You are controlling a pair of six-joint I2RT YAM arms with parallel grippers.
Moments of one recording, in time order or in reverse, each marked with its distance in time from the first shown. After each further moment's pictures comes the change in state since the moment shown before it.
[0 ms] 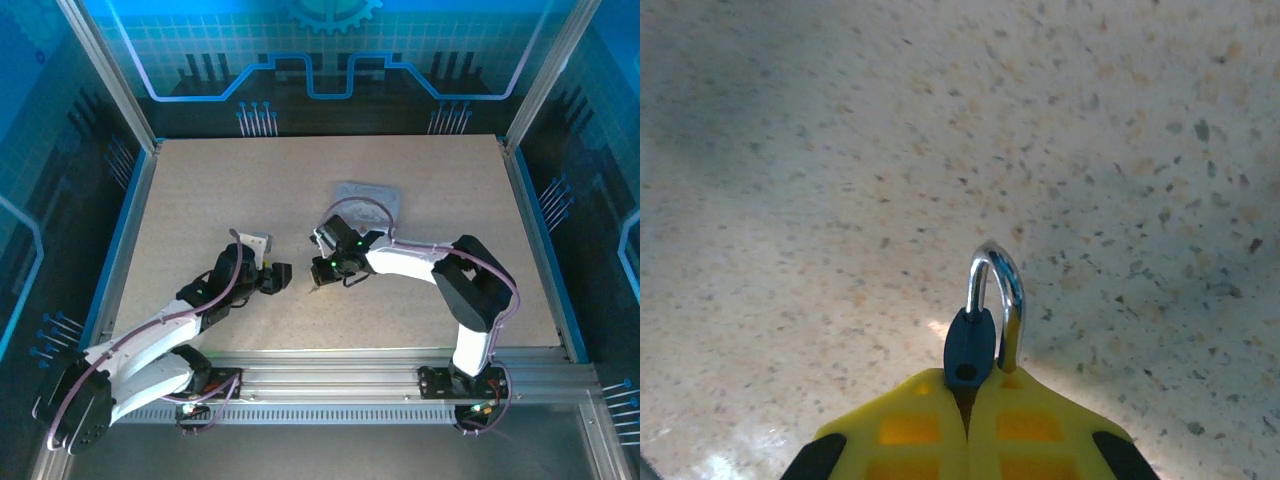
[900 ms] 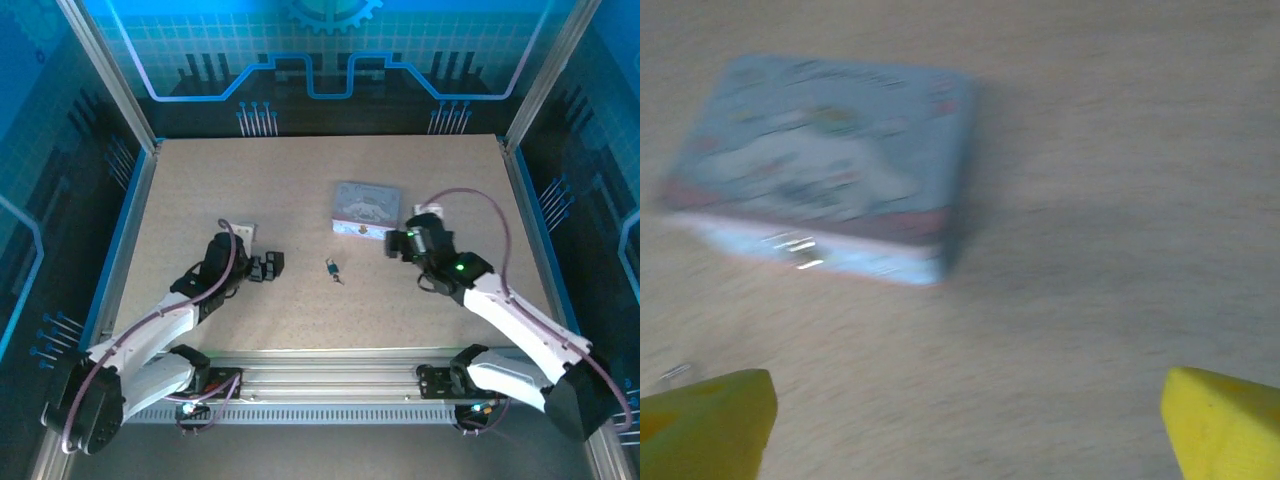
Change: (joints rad) left arm 0.176 0.039 0.053 -0.023 -0.041 0.094; right arm -0.311 -0.810 -0.373 -0.105 0.659 -0.088
